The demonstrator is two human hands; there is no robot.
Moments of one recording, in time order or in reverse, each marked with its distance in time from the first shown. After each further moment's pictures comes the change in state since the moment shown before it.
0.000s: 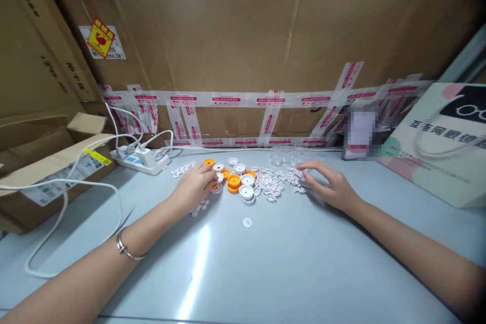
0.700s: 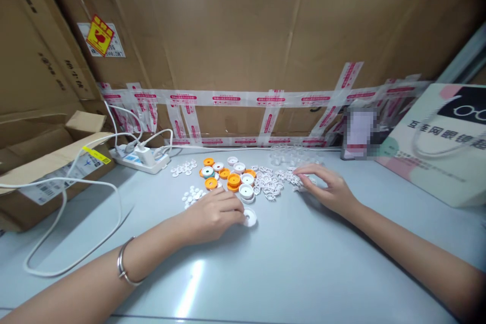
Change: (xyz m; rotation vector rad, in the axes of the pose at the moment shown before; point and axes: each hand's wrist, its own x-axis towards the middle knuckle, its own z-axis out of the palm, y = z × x) left_hand -0.023 0.051 -0.007 -0.206 0.024 0.592; right_hand 0.001 -0.019 0.002 0.061 0.007 -0.030
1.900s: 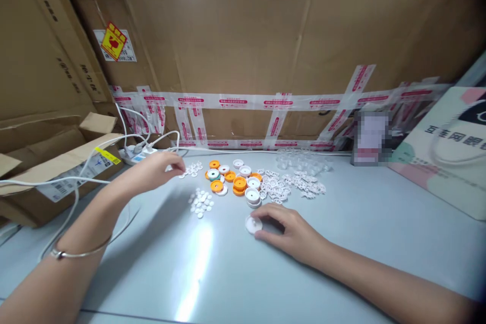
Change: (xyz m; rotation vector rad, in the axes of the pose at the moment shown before) left_hand -0.052 -0.077 -0.094 0.022 -0.109 -0.728; right_hand -0.002 -0.090 0.058 0.347 -0.409 0.214
